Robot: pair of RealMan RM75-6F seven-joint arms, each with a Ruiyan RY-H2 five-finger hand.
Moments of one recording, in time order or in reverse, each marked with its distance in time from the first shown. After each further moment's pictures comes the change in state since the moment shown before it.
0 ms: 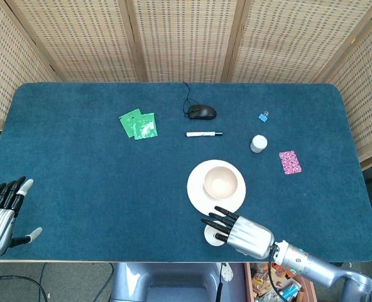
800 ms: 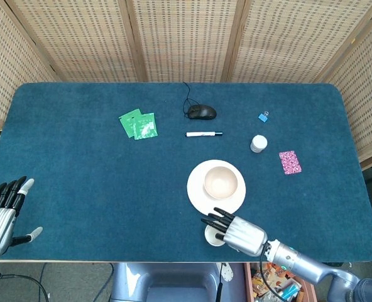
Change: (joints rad) left arm -0.007 -0.006 -0.002 0.001 -0.017 -0.013 0.014; right arm -0.011 -0.134 -0.003 0.136 0.049 -0.045 0.035
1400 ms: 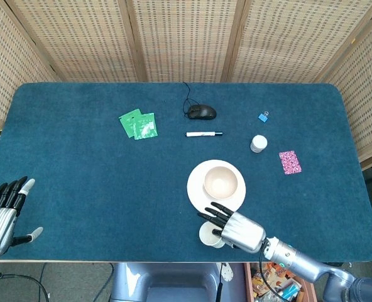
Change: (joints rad) left arm -0.003 -0.001 0.001 -0.001 -0.005 -0.005 0.005; right arm -0.002 -0.015 0.023 0.008 0.006 0.100 0.086
